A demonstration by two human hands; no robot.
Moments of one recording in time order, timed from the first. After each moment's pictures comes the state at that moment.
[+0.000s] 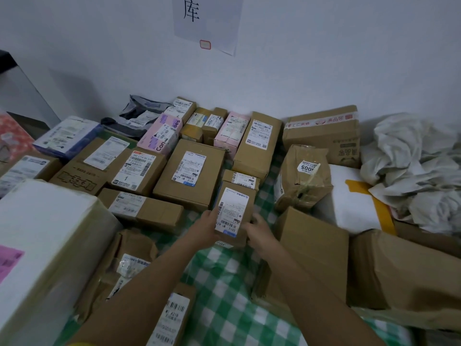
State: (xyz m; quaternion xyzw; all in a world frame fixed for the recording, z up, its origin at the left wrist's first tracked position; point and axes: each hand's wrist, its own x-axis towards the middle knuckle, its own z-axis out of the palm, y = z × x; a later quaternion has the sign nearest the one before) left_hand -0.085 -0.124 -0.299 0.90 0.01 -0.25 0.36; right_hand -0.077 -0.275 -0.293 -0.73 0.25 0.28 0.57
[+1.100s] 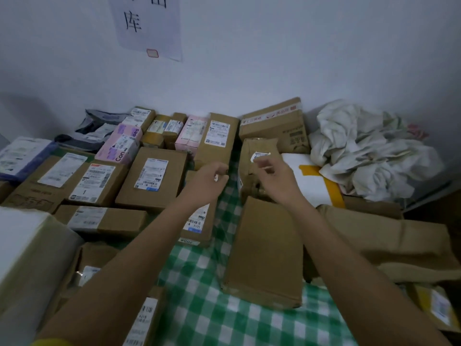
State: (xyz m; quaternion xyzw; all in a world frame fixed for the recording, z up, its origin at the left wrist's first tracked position) left_hand -0.051 -0.203 -0.189 0.87 -0.07 -0.11 0.47; right_hand -0.059 -0.386 -0.171 -0.88 0.04 0.00 0.48
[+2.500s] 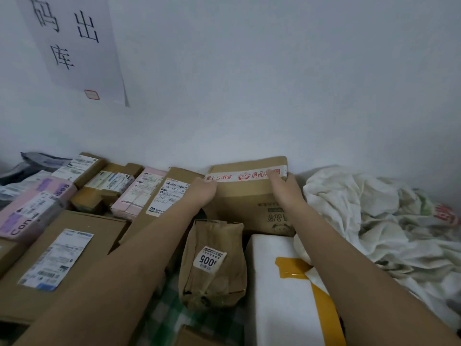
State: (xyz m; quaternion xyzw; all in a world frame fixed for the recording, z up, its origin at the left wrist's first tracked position) left_hand 0.223 -0.346 -0.234 0.84 0.17 -0.11 0.51; right_hand 0.206 -0.533 -0.198 -0.81 0.20 0.02 0.54
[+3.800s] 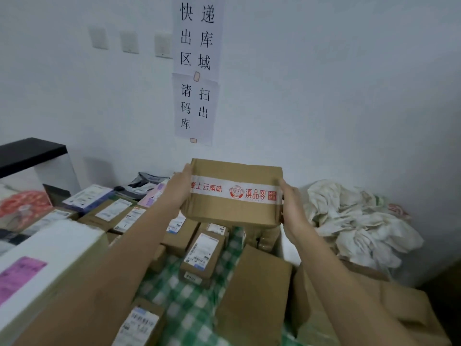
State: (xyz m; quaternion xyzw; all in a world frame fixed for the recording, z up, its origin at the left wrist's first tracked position) left_hand -0.122 -0.162 -0.046 0.73 0.18 0.03 0.66; right_hand -0.123 -0.408 -0.054 -0.71 0.07 0.00 0.70
